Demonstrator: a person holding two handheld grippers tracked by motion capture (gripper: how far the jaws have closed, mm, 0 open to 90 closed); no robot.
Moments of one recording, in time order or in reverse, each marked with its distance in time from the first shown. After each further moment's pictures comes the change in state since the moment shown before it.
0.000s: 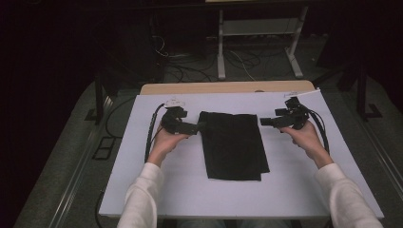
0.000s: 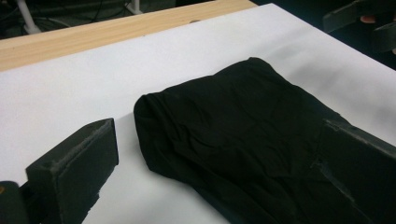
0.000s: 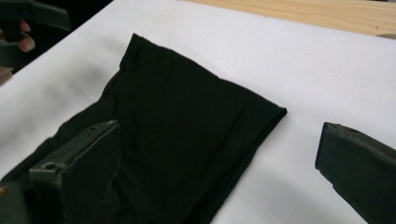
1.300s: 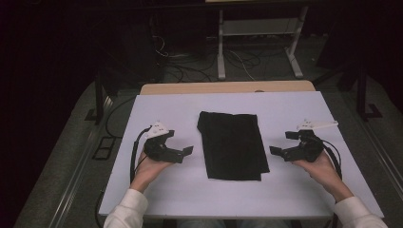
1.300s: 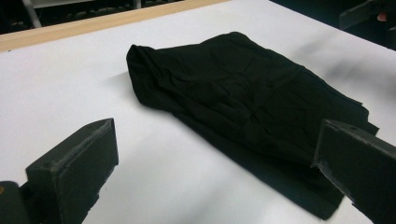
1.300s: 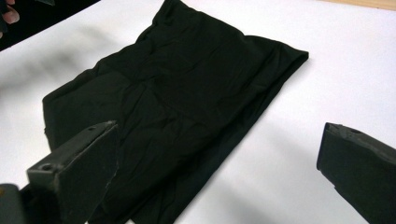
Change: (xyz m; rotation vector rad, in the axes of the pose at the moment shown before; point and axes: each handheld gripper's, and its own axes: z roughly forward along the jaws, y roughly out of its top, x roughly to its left) left arm -0.028 -0.060 -0.063 -0.053 0.025 0.065; right arm 0.043 -0.077 -0.042 -0.062 -0.035 -0.089
